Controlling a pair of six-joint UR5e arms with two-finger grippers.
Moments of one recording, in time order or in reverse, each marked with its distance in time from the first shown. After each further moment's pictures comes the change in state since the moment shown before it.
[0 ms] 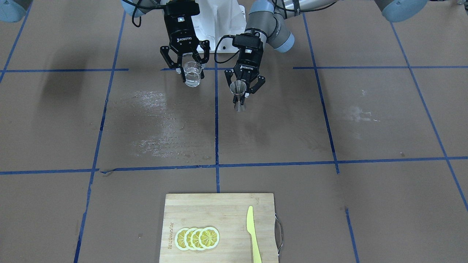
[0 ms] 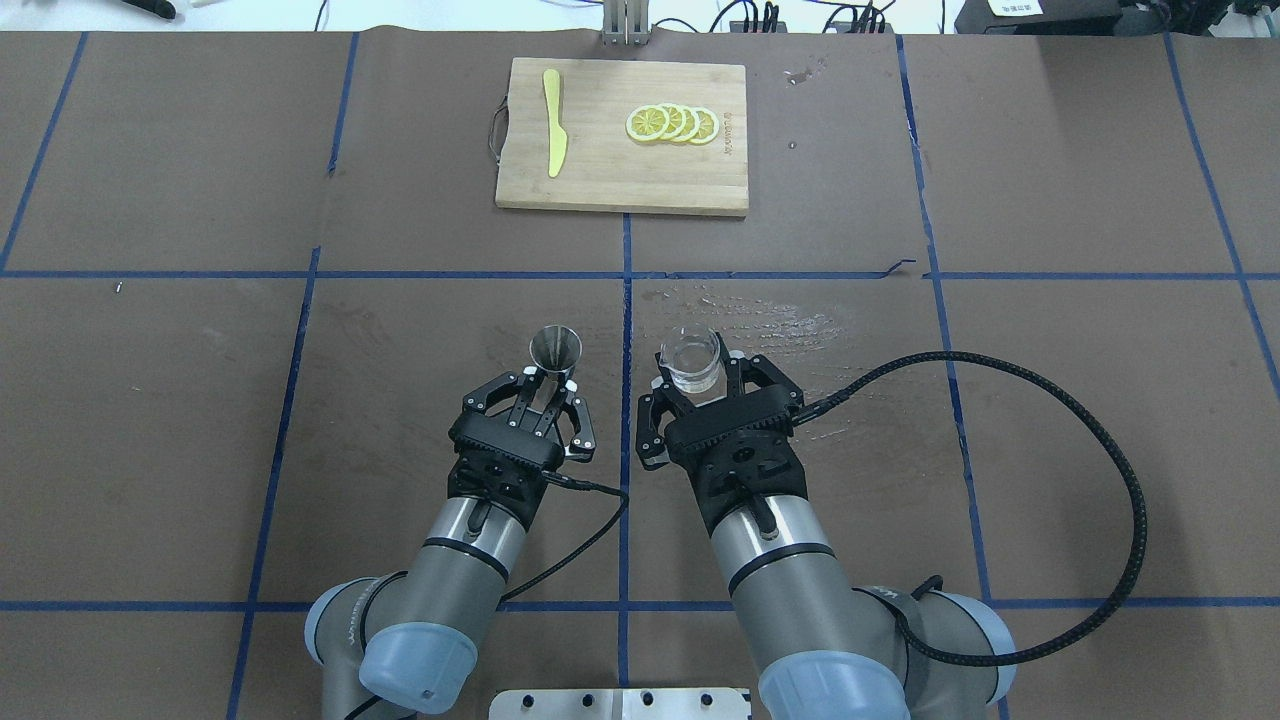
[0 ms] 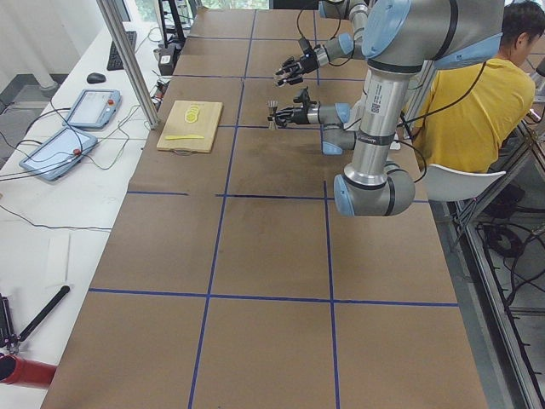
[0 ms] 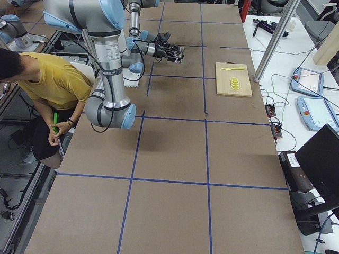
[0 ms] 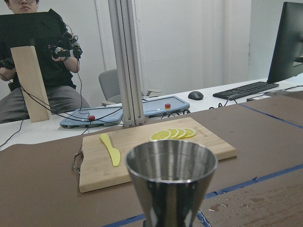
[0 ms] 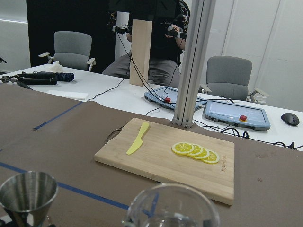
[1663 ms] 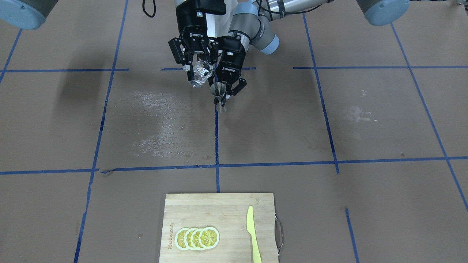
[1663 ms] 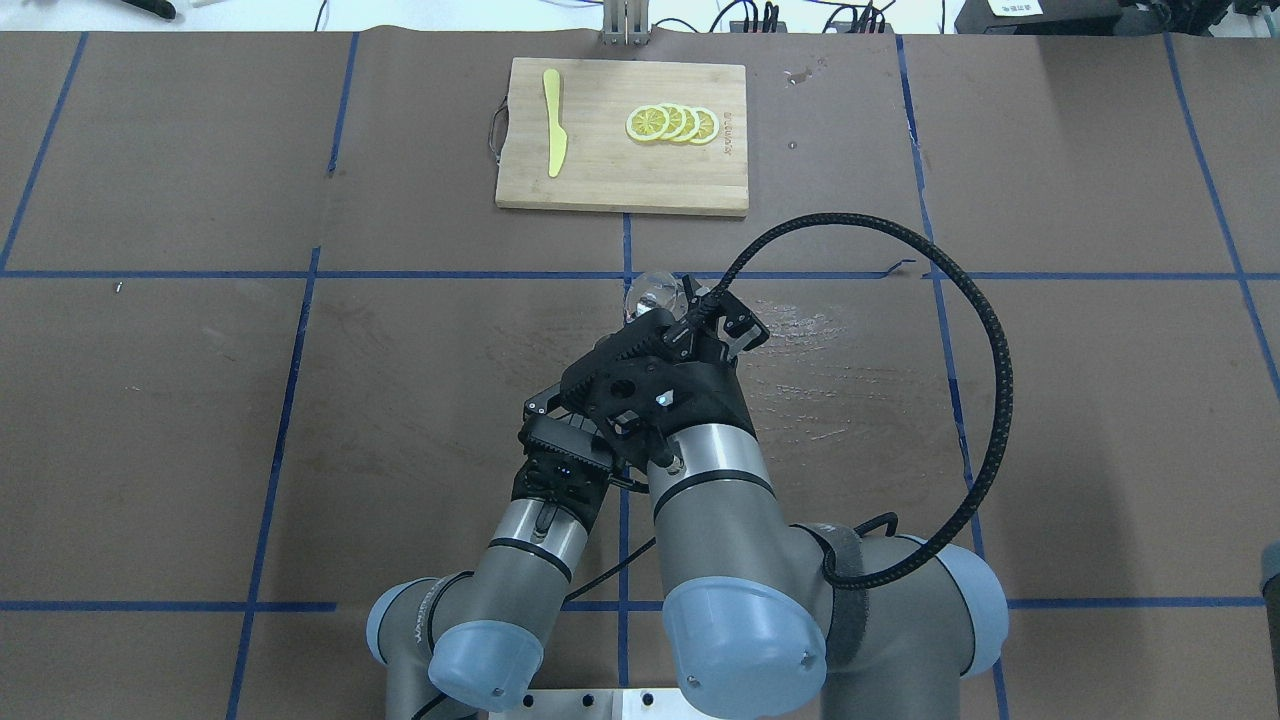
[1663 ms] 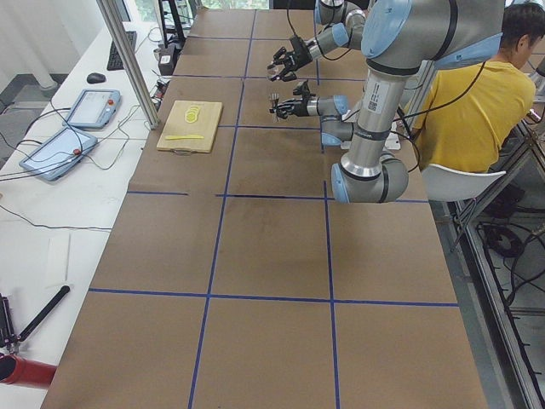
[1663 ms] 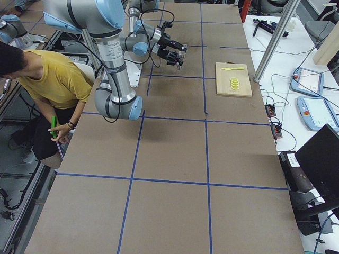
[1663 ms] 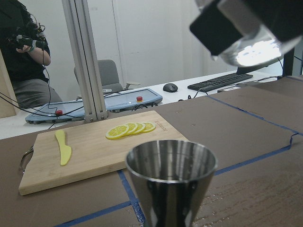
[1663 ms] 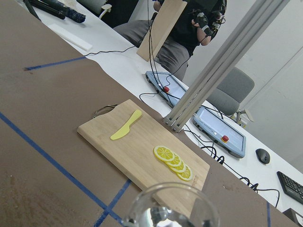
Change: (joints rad) left arm 0.007 -0.108 0.098 -0.002 -0.019 -0.008; right arm 0.068 0.166 0.078 -0.486 0.090 -0.241
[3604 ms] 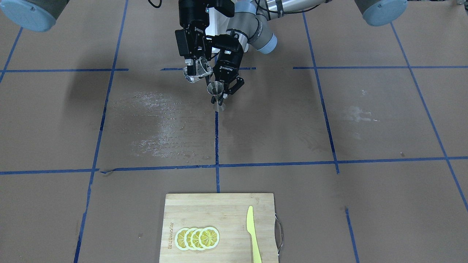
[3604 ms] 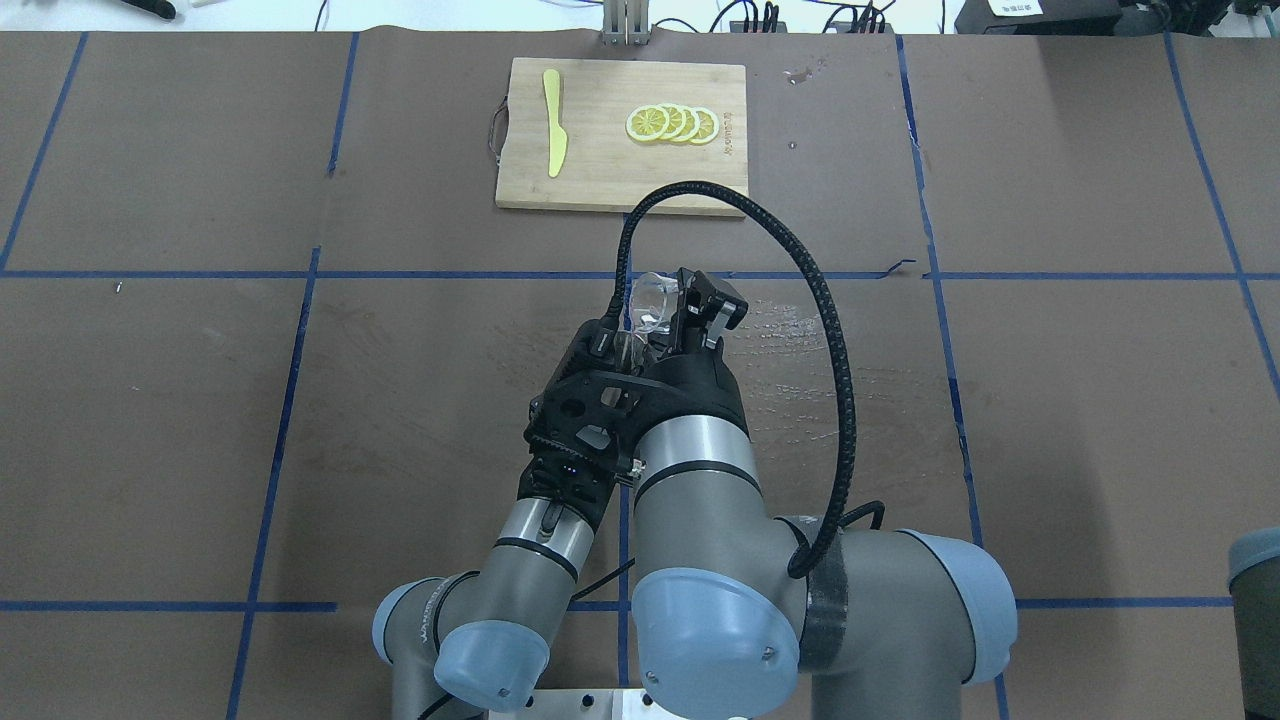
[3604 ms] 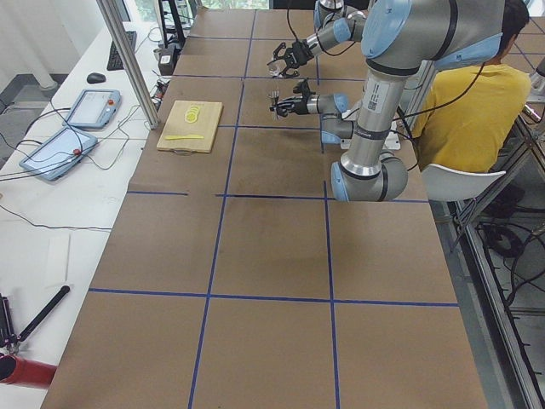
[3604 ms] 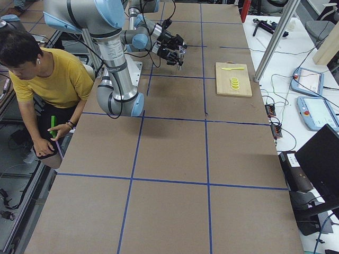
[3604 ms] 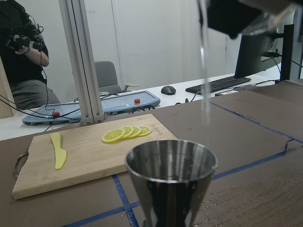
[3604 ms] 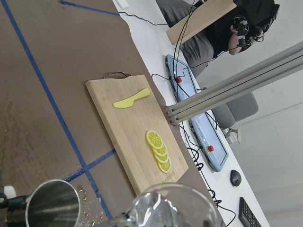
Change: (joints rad) left arm 0.000 -0.010 -0.001 0.000 0.000 0.000; right arm 0.011 0.062 0.032 -0.224 0.023 -0.325
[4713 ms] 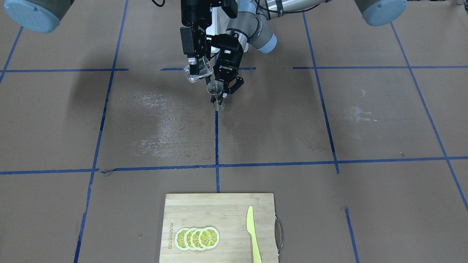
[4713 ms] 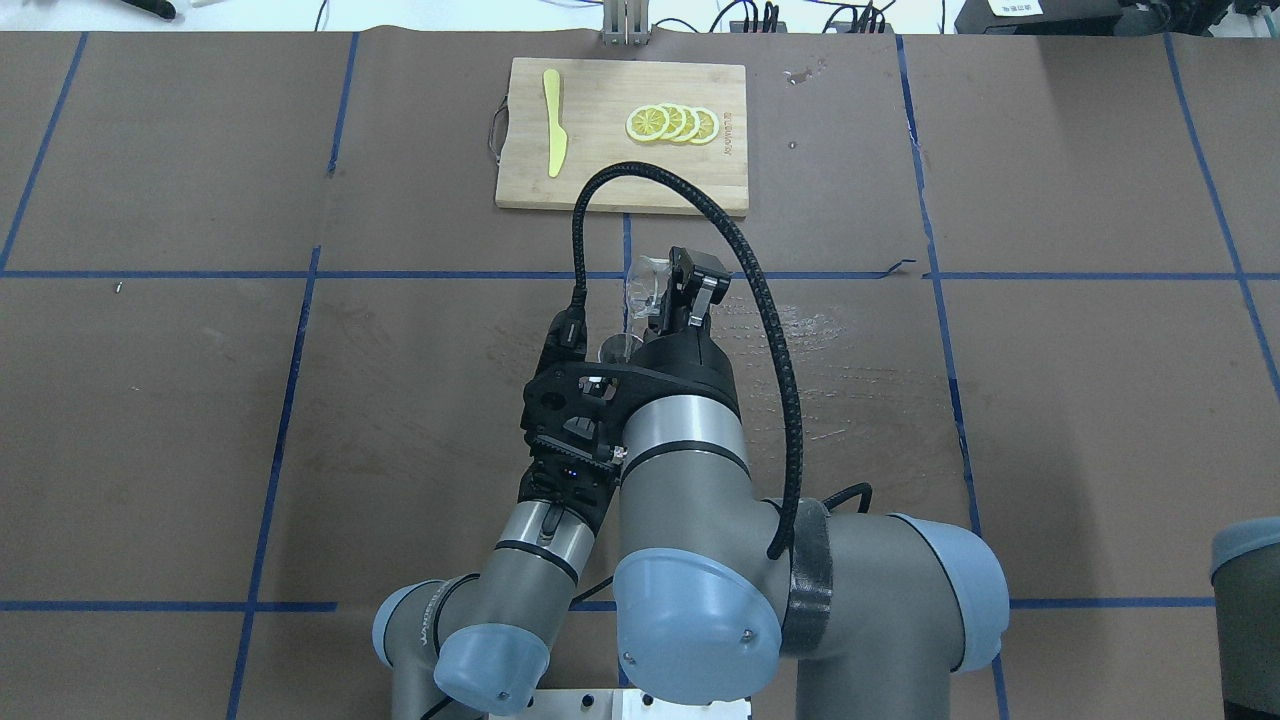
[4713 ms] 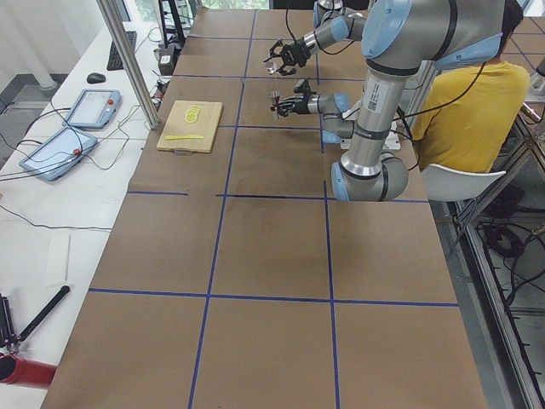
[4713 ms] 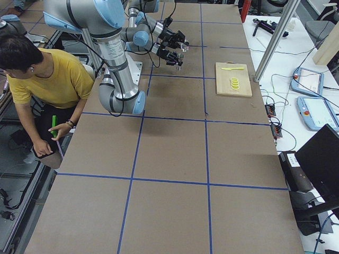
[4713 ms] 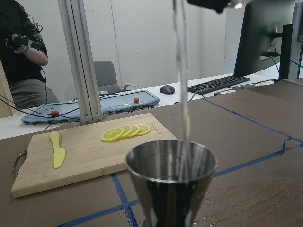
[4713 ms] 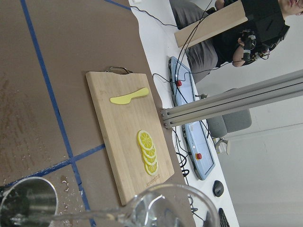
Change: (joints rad) left arm 0.005 0.001 -0.001 0.000 0.000 0.001; right arm 0.012 0.031 -0.009 -0.028 -0.007 -0.142
